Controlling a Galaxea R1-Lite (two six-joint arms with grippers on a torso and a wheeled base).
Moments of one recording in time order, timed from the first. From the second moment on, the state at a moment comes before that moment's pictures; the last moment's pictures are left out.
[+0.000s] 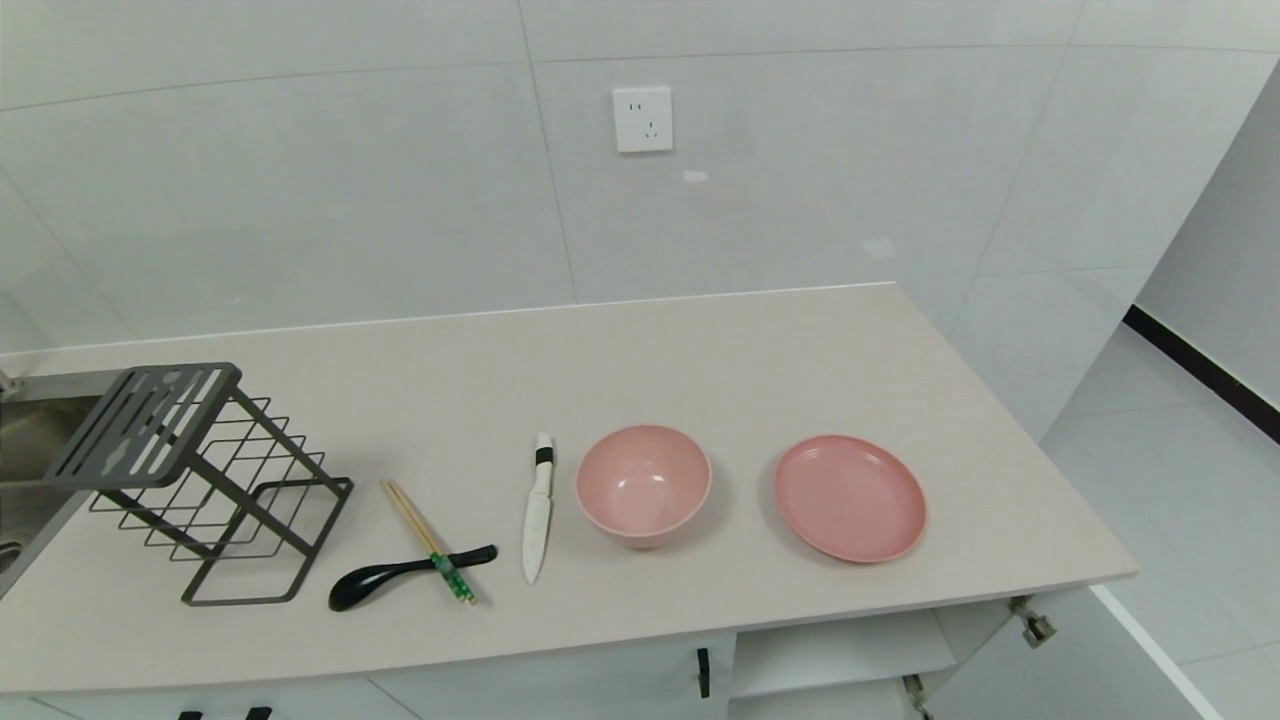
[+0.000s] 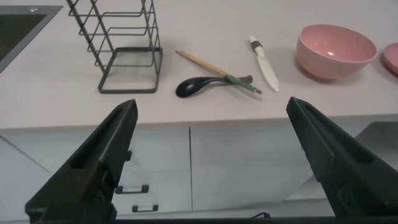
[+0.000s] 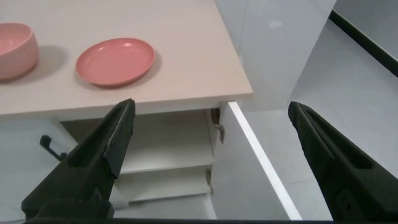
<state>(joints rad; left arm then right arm) 0.00 0.00 0.00 0.00 0.04 -0.04 0.00 0.00 0.00 0.00 -0.02 -0.02</state>
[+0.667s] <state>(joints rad) 0.00 0.00 0.00 0.00 0.04 -0.04 0.00 0.00 0.00 0.00 -0.02 -0.02</state>
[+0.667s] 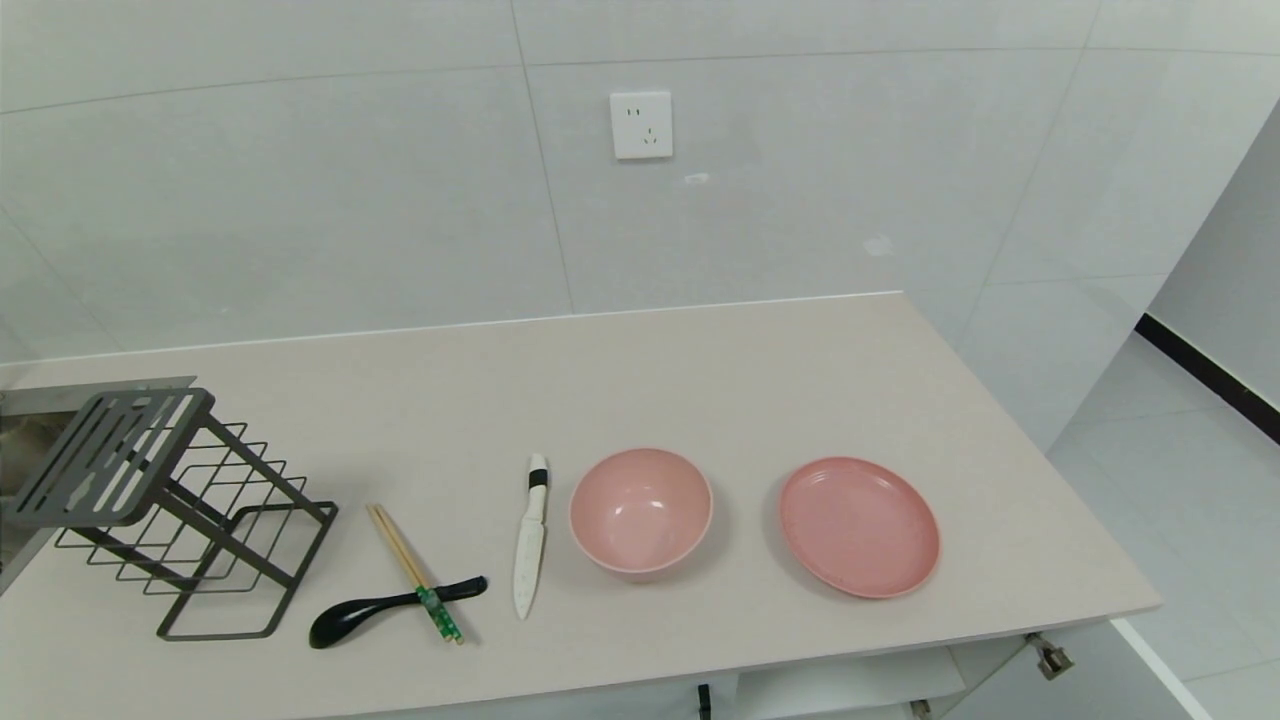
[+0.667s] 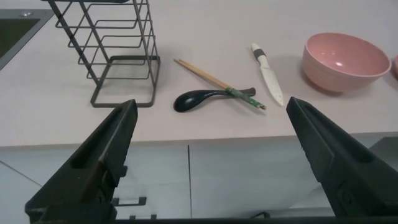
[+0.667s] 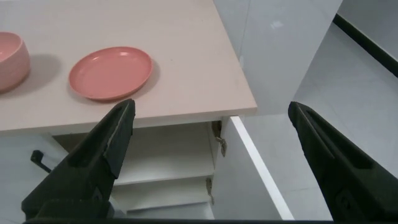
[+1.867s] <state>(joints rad) 0.00 0.00 0.00 0.00 0.05 -0.05 0.15 0.60 -0.11 -0.28 0.24 -0.03</state>
